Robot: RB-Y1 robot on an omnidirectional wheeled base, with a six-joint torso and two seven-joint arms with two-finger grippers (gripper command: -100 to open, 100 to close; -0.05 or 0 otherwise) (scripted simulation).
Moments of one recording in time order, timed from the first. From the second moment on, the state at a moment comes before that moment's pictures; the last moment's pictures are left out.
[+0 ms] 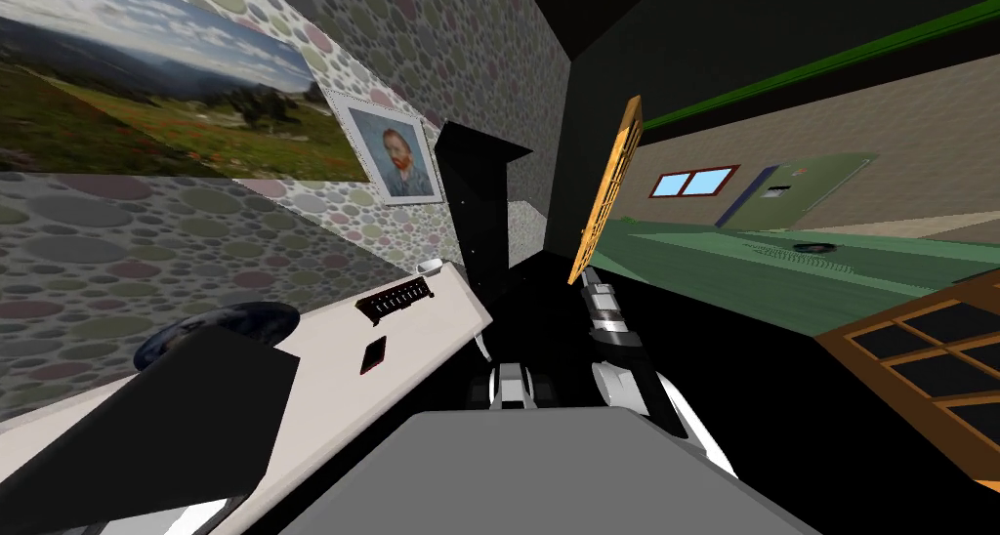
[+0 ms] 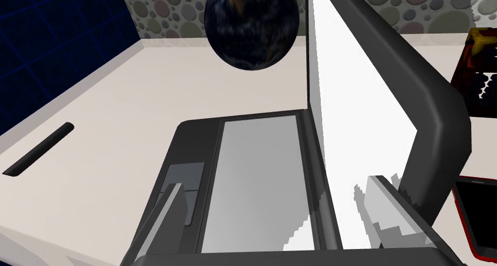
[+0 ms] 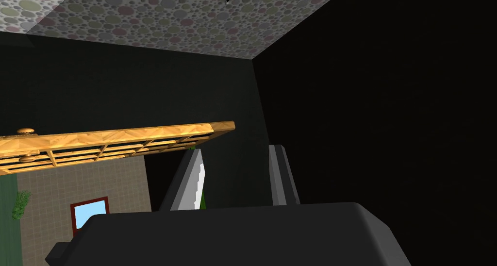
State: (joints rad) left arm 0.93 0.31 1.11 -1.74 1.49 0.35 0.94; right arm 0.51 -0.04 -0.01 -2.28 0.09 -0.36 0.14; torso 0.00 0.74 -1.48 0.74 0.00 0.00
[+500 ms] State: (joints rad) left arm 1.04 0.34 1.17 -1.74 1.52 0.39 1.01; right arm 0.51 -0.04 -0.01 -2.28 0.09 -0.36 0.14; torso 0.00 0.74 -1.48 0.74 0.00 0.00
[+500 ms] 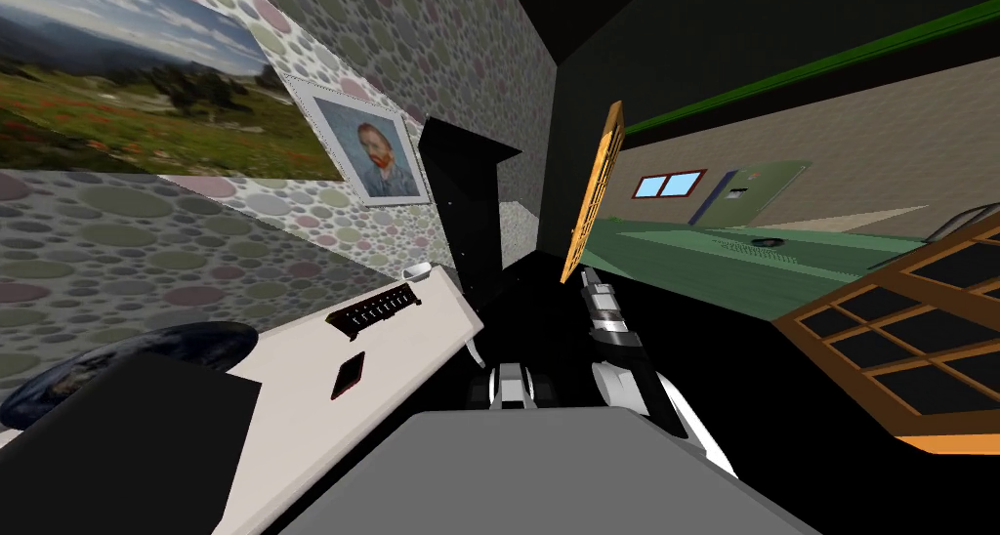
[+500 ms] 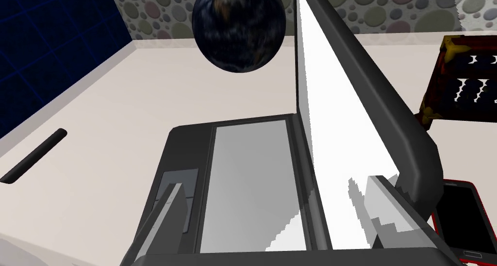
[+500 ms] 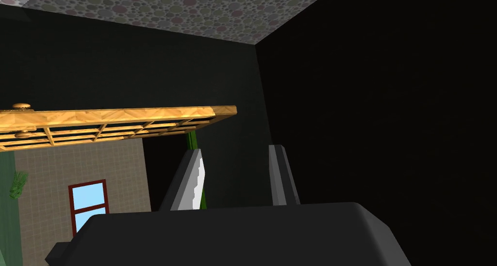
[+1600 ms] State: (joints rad) left arm 1.09 0.36 1.20 -1.70 1.53 0.41 1.03; right arm 0.51 -0.04 -0.01 -2.28 0.09 -0.36 0.14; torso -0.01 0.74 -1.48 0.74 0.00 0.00
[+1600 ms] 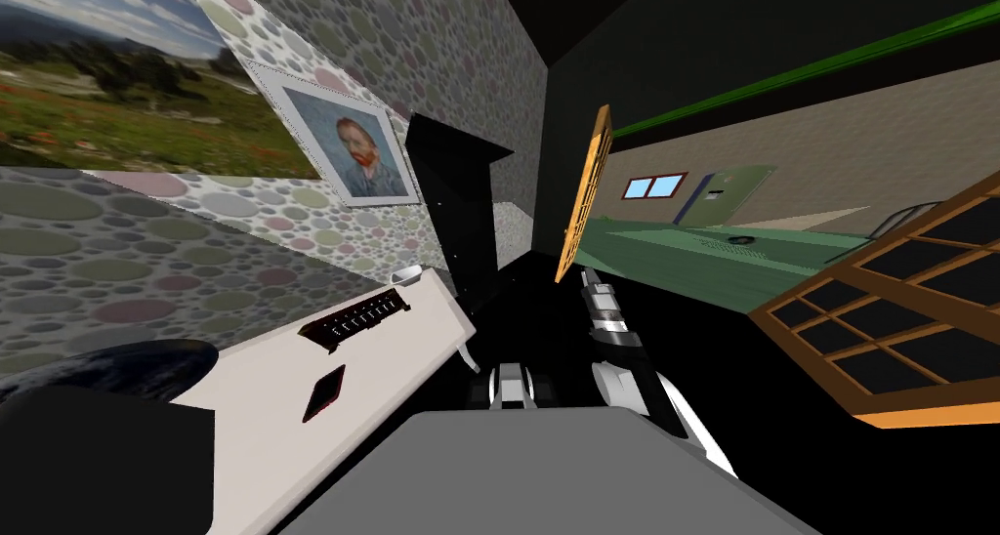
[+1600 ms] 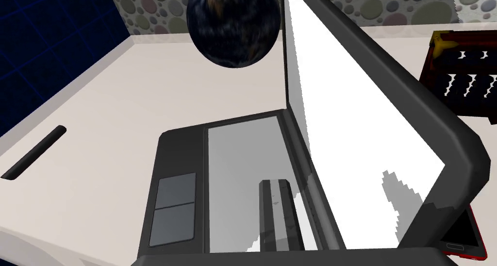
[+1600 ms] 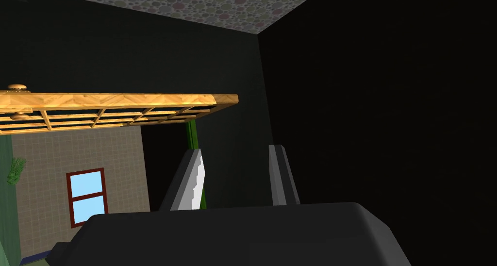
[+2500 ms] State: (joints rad) left arm 1.14 0.35 1.21 -1.56 1.46 0.43 1.05; right arm 0.51 -0.04 -0.01 -2.28 0.09 -0.36 0.14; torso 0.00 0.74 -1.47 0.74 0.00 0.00
